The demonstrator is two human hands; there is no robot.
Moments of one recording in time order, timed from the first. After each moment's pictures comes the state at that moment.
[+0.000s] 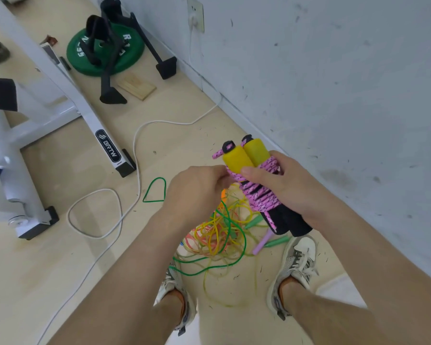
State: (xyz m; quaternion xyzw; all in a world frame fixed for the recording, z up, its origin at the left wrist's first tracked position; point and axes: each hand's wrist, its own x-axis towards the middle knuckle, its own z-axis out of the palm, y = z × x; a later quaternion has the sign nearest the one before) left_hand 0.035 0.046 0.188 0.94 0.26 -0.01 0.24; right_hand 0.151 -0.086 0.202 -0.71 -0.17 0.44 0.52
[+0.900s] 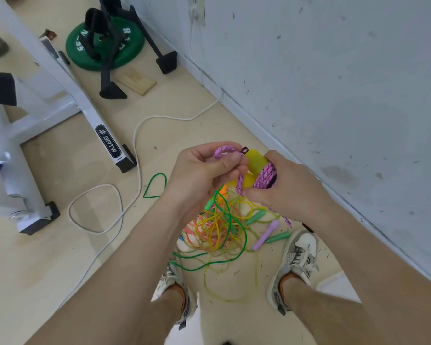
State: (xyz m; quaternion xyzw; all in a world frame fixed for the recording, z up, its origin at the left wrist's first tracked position) left_hand 0.043 0.040 0.204 0.46 0.31 0.13 0.82; right_hand 0.152 -0.090 0.185 -0.88 -0.33 0.25 0.23
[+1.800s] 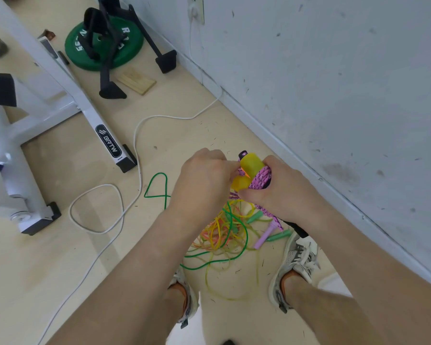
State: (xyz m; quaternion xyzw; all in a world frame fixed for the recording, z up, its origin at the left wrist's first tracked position) left_hand 0.039 0.043 0.179 0.97 0.16 0.15 0.12; right_hand 0.144 -0.085 0.173 -0.88 -0.29 0.30 0.24
